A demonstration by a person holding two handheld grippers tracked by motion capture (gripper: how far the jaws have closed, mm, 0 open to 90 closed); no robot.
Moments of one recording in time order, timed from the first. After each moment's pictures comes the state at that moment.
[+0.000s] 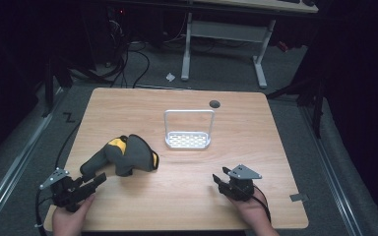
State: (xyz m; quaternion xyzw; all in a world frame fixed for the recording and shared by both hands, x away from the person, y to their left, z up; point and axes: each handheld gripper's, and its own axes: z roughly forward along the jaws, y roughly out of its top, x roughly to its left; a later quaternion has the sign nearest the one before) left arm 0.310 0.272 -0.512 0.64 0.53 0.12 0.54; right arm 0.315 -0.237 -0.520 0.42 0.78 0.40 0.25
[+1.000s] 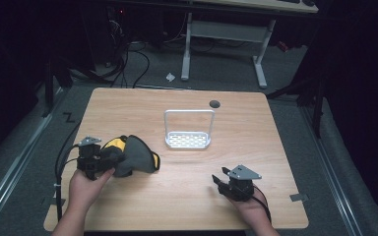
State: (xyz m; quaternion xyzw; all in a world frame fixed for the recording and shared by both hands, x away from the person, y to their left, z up) left arm 0.390 0.219 -0.487 0.74 0.53 0.09 0.40; right arm 0.314 -0.236 -0.520 0.42 0.78 0.40 0.25
